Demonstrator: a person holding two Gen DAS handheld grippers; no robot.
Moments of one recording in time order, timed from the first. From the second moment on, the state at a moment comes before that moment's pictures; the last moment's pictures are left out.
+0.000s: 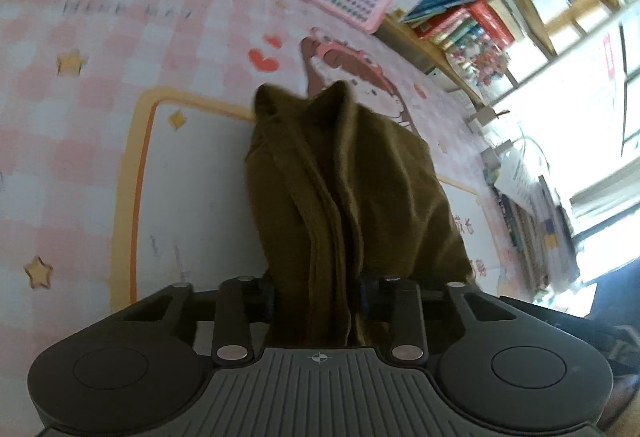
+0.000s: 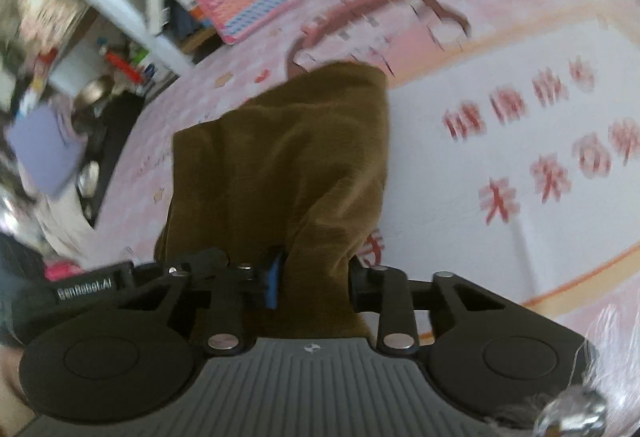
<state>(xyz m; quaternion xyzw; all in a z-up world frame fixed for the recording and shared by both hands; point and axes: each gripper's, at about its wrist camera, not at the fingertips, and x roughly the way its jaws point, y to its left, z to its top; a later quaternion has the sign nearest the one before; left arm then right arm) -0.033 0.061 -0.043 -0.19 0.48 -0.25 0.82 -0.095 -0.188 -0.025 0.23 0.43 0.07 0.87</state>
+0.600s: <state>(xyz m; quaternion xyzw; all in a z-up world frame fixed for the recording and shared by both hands) -0.035 0.074 -0.057 -0.22 0.51 -0.26 0.79 -0.099 -0.195 -0.036 0.26 0.46 0.07 0.85</state>
